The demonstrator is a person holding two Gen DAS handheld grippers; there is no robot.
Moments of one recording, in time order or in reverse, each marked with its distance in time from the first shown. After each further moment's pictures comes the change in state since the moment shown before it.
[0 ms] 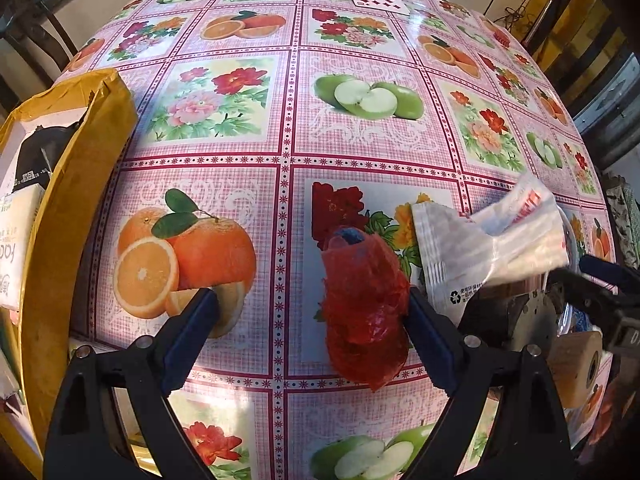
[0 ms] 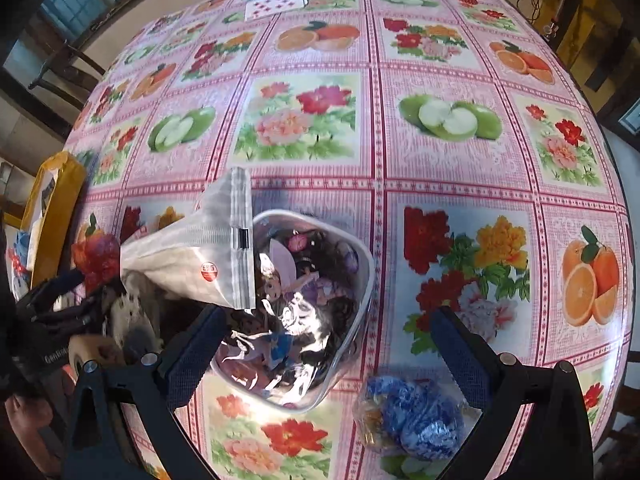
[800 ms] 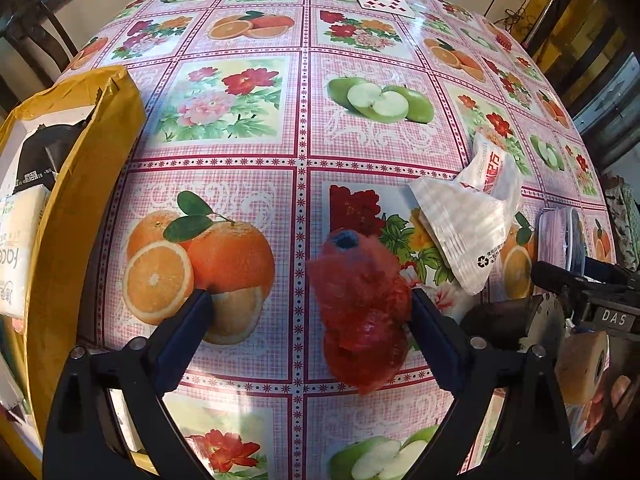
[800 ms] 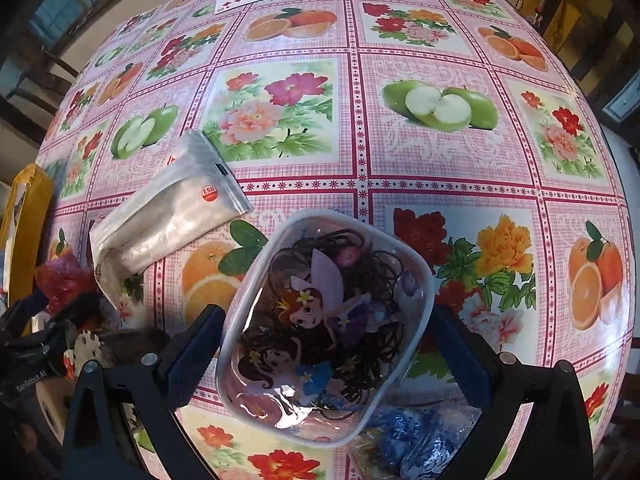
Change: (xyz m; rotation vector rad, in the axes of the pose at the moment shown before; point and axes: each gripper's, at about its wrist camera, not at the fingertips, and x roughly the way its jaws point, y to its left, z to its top) left arm 0.000 0.011 0.001 -0.005 -0.010 -0.014; right arm 0.031 -0.005 0.005 0.023 0.036 -0.071
